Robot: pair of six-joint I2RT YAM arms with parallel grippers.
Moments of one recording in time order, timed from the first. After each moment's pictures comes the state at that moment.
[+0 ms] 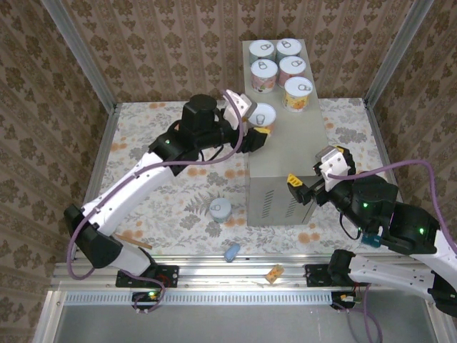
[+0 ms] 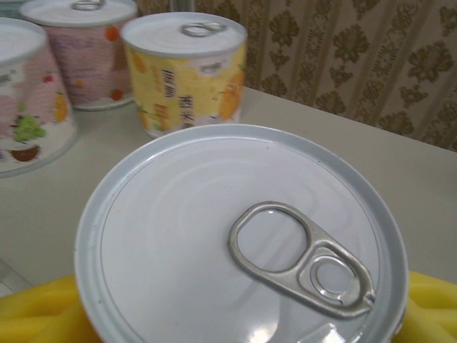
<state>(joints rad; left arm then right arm) -0.81 1.48 1.57 -0.34 0.31 0.01 1.02 0.69 1.19 -0.76 0.57 -0.10</state>
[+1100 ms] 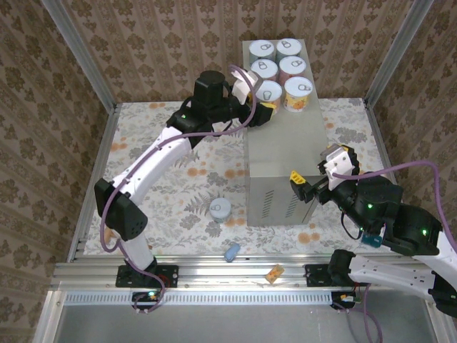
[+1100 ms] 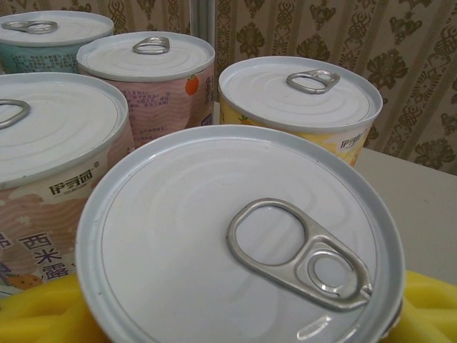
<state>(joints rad) -0.71 1.76 1.83 -0.29 0.44 0.04 1.02 0.68 1.19 -0.74 0.60 -0.10</state>
